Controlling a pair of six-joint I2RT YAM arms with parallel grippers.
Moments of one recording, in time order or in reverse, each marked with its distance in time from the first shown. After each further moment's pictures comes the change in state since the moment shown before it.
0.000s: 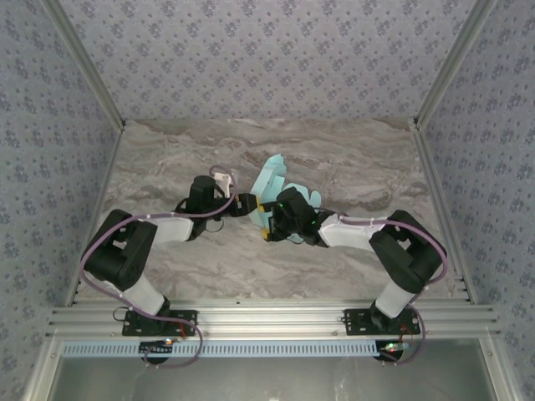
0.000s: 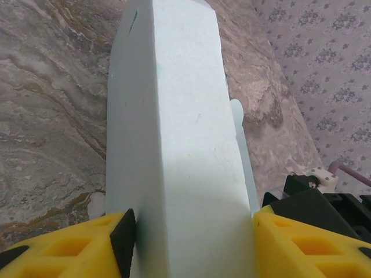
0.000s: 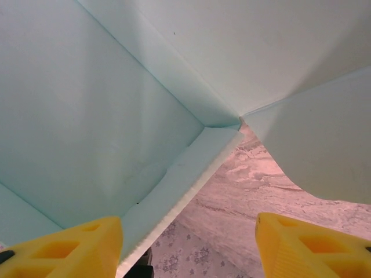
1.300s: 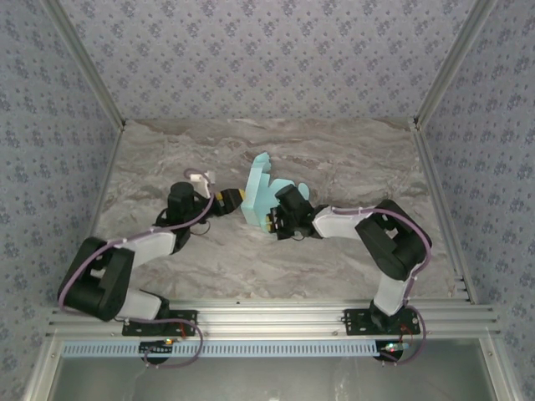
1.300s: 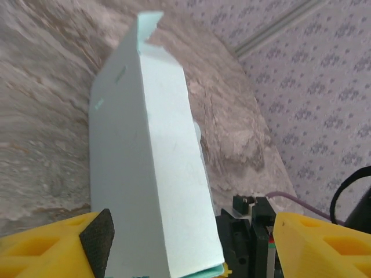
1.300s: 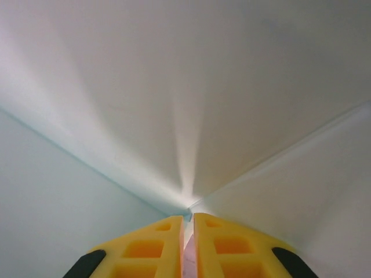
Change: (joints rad) left arm 0.103 -0.260 -0.155 0.054 -0.043 -0.117; right arm -0.068 0.111 0.079 -0.159 0.005 -0.001
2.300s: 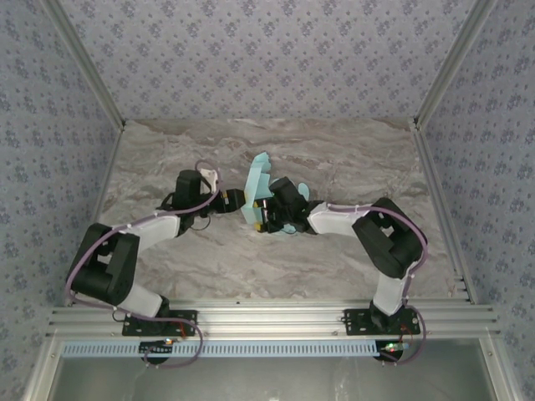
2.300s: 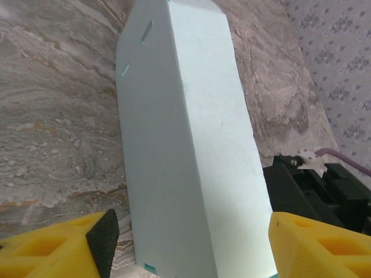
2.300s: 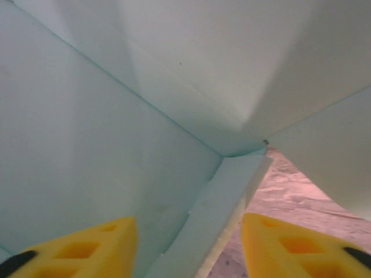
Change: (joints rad) left arm -0.006 0.140 0.190 -0.323 0.043 0.209; right arm 0.026 0.045 0.083 0.119 -0.090 -0.002
